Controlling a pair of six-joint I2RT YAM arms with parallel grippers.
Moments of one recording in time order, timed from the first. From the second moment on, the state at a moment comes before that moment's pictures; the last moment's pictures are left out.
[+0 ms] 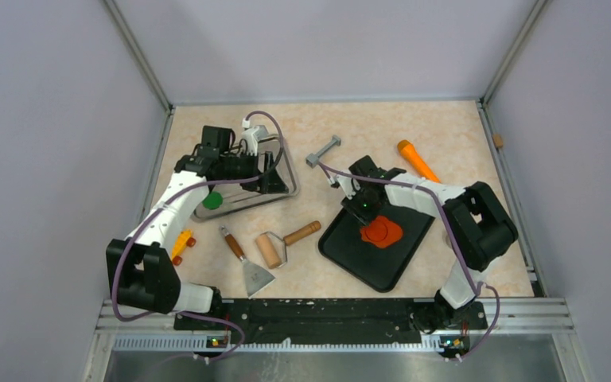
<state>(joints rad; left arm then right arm) -0.19 1.39 1.14 -0.62 0.77 -0.08 0.61 1.73 1.05 -0.55 -0.08 -0.29</state>
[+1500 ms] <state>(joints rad) -0.42 1.48 1.16 -0.56 0.76 -0.07 0.53 1.51 1.03 -0.80 -0.26 -0.29</state>
